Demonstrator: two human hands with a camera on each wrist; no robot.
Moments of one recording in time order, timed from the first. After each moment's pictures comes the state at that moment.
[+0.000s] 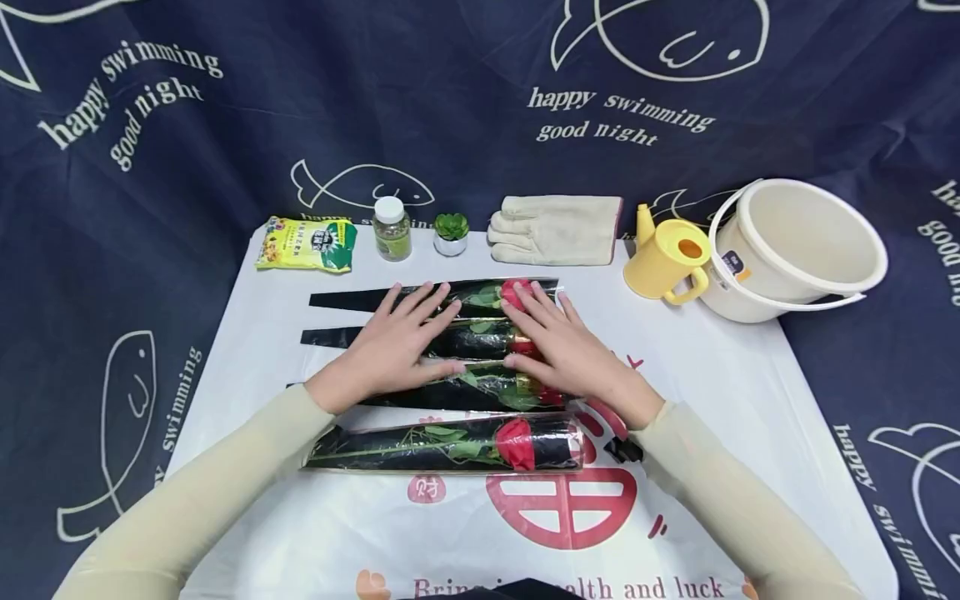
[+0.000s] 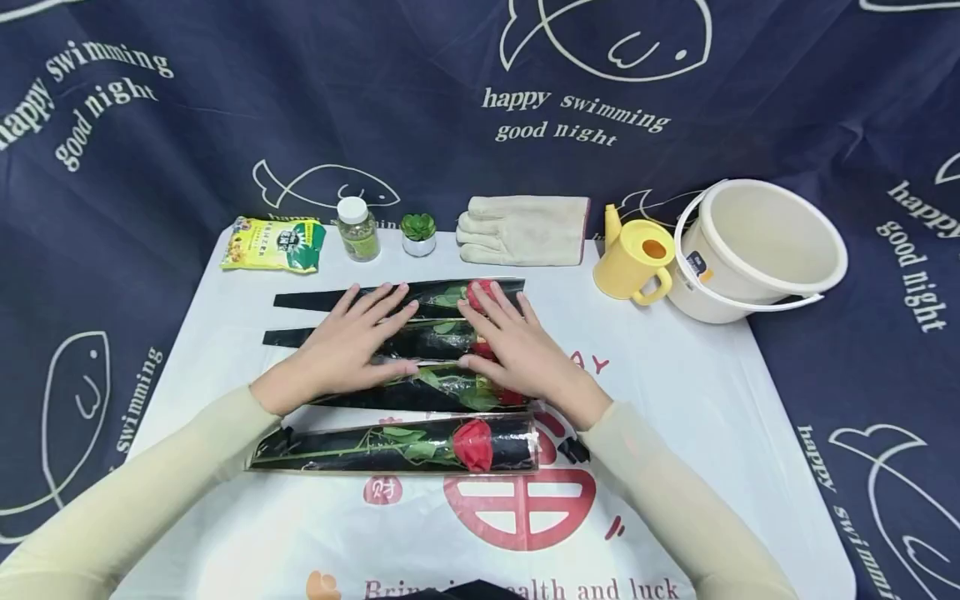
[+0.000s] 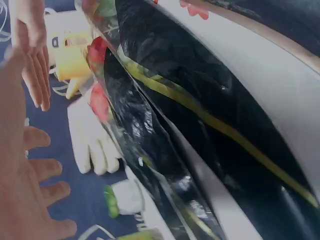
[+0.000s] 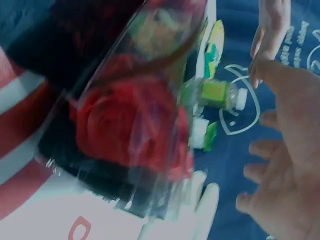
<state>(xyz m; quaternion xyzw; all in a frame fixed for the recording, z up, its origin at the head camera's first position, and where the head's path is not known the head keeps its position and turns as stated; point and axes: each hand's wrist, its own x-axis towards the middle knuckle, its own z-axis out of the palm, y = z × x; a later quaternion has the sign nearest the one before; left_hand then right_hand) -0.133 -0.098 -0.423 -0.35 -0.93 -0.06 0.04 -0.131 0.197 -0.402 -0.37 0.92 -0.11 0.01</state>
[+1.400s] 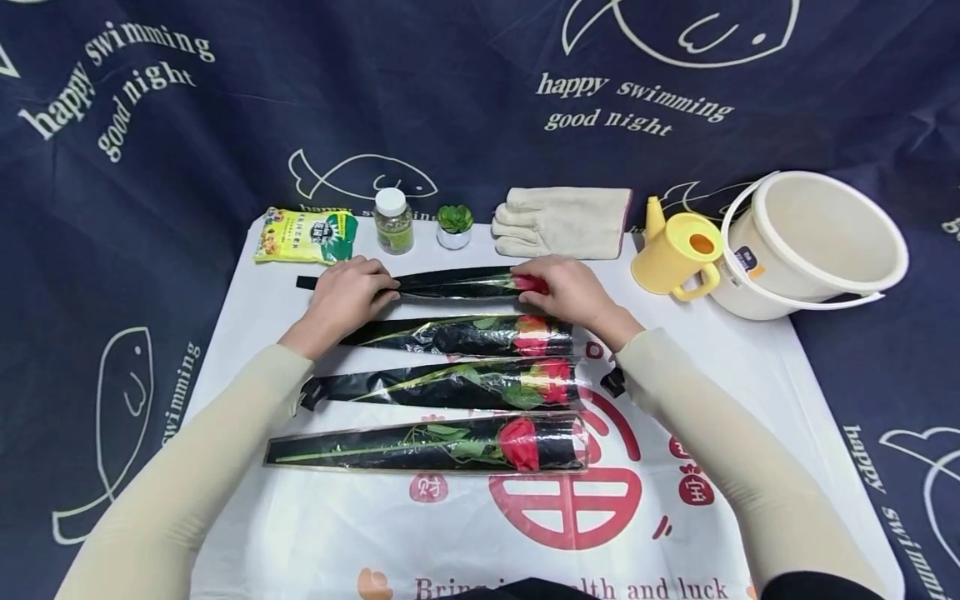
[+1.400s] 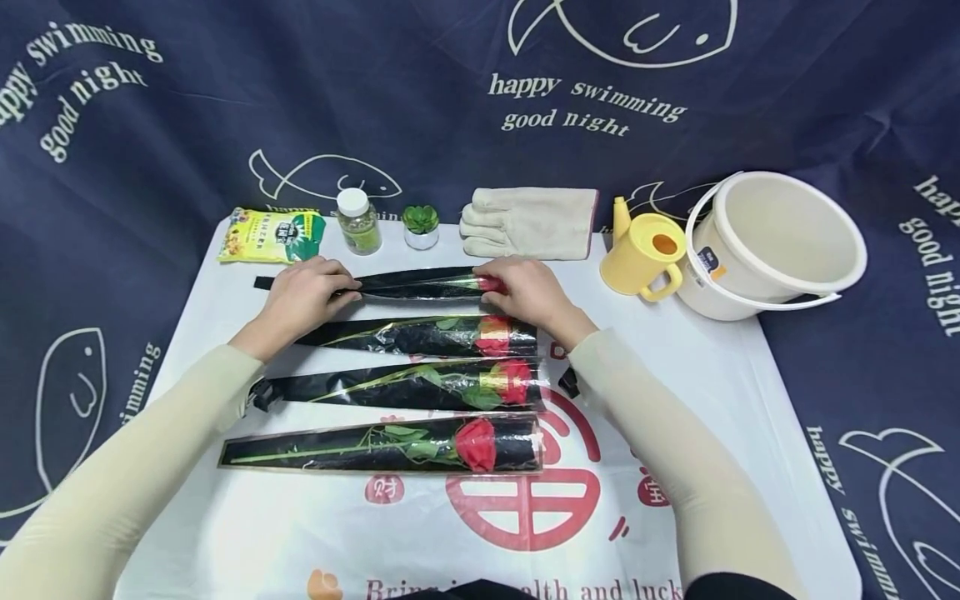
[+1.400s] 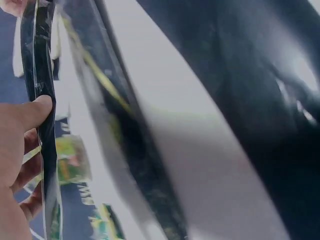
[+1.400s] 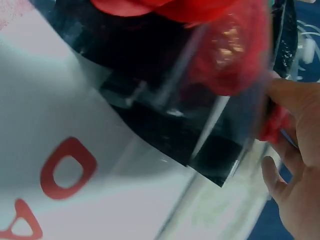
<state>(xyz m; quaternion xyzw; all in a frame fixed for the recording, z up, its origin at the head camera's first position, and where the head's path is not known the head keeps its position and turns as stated) -0.201 -0.164 -0.454 -0.28 -0.94 -0.11 0.13 -0.230 0.204 -0.429 -0.36 0.92 -0.16 -0.03</state>
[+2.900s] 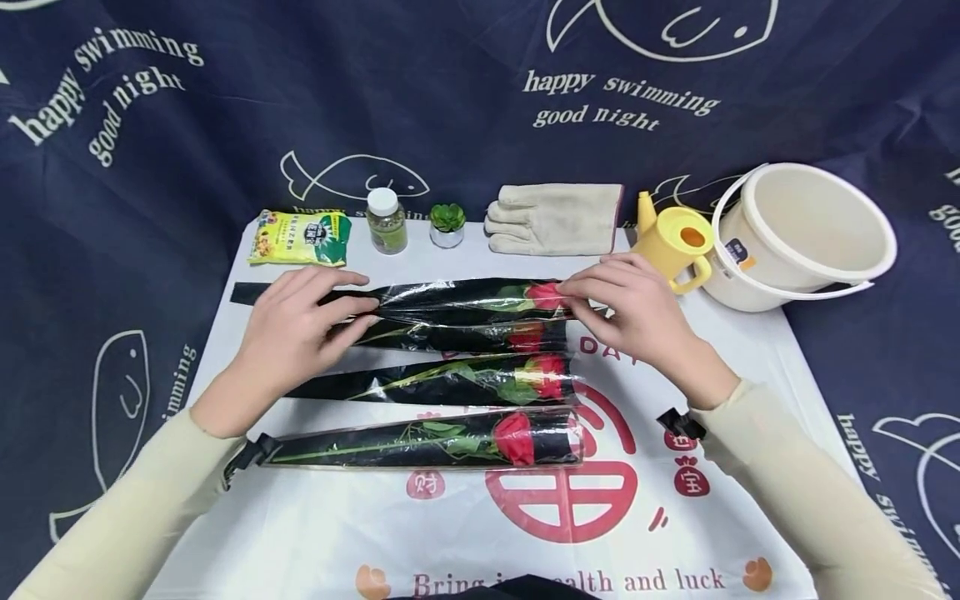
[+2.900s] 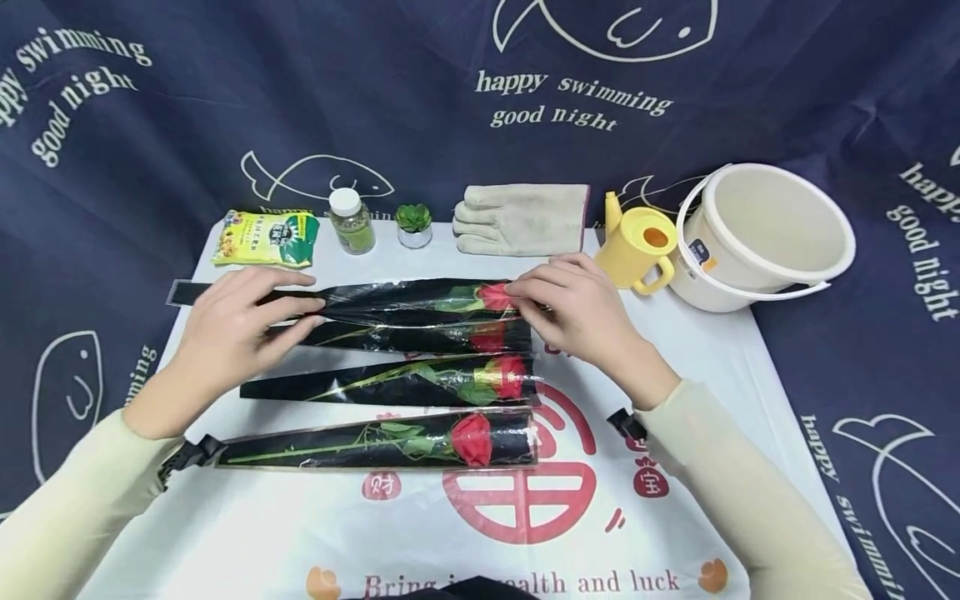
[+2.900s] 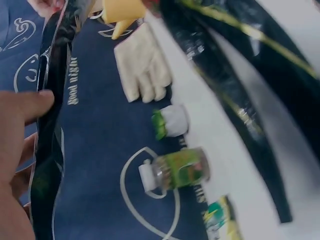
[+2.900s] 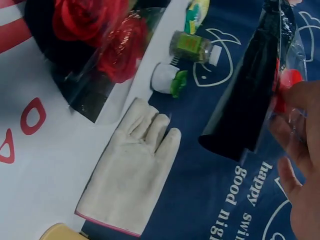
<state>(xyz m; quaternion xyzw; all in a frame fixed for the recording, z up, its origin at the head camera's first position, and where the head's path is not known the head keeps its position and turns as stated) -0.112 -0.167 -0.353 -0.37 -0.86 -0.19 0.28 -0.145 0.243 -0.334 -0.45 0.84 -0.18 -0.23</state>
